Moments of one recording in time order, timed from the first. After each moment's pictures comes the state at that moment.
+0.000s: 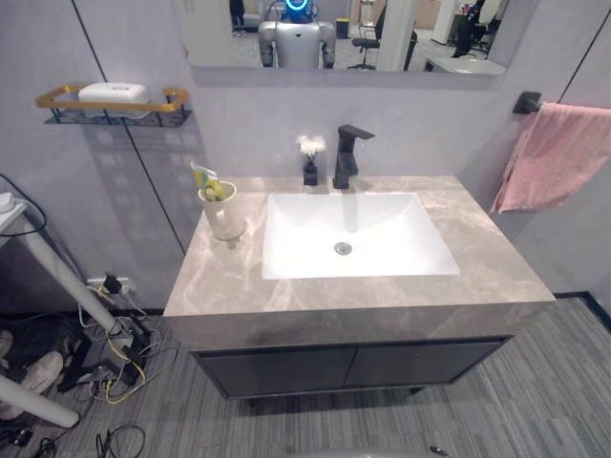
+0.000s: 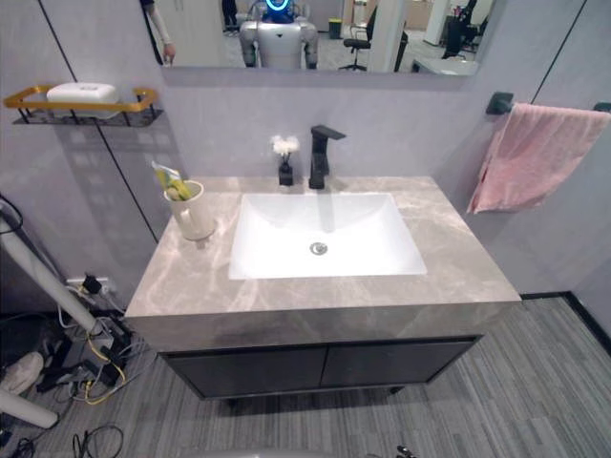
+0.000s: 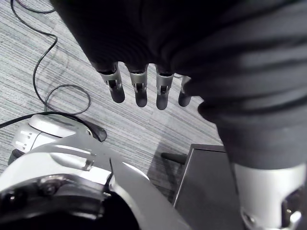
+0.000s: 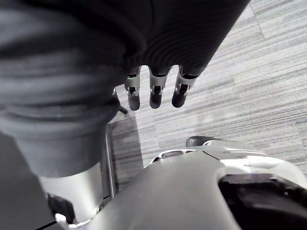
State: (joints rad) left arm 0.35 0.02 0.40 1.03 -0.06 -0.14 -0.04; right arm 0.16 -0.08 -0.30 1.15 -0.15 -0.11 0.05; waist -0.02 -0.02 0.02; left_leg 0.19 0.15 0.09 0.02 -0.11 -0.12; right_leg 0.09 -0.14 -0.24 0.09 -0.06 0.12
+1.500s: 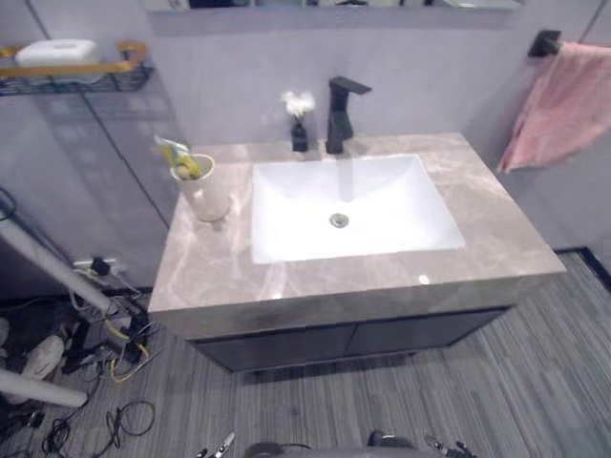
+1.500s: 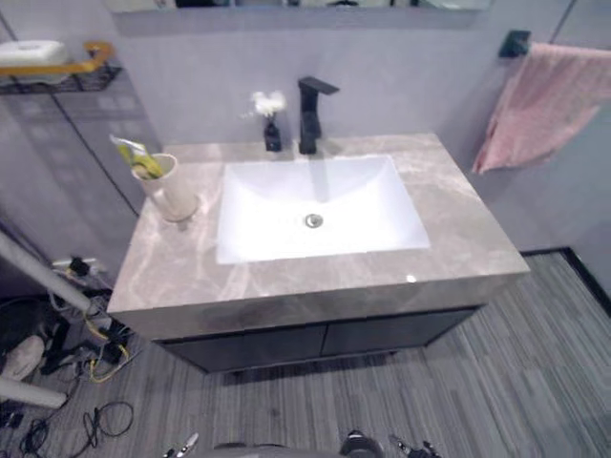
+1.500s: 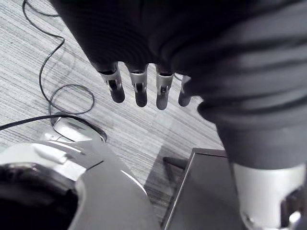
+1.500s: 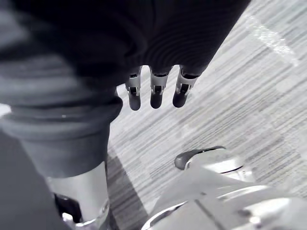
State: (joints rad) left arm 0.22 0.00 0.47 1.07 -0.14 -0.14 -0.02; right arm 0.16 -0.05 -0.54 1.11 -0.03 -0.09 0.00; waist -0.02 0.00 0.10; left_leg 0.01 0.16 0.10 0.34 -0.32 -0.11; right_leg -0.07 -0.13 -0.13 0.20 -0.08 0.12
